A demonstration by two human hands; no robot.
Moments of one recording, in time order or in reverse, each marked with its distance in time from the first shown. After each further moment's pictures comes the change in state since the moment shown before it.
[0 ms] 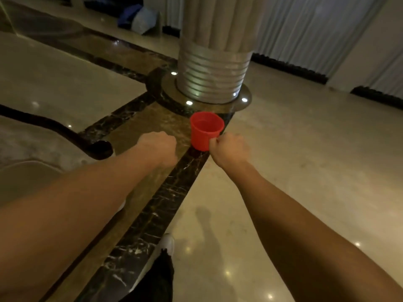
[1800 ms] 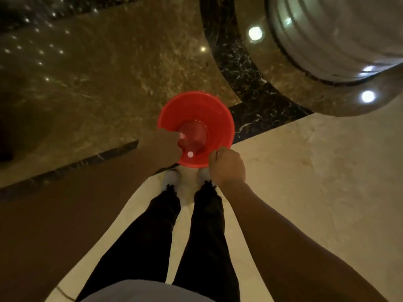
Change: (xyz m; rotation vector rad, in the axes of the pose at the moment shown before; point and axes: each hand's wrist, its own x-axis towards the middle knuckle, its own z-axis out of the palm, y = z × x) left_hand 1.054 0.090 0.144 -0.661 -0.357 -0.623; right_hand 0.986 0.308 0.425 -0.054 -0.742 -0.277
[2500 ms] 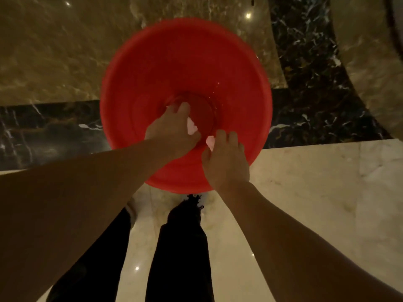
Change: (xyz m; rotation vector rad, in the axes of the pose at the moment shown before) left_hand 0.280 -0.038 0.288 -0.375 0.116 -0.404; right_hand 0.247 0.143 0.258 -0.252 -0.316 -0.372
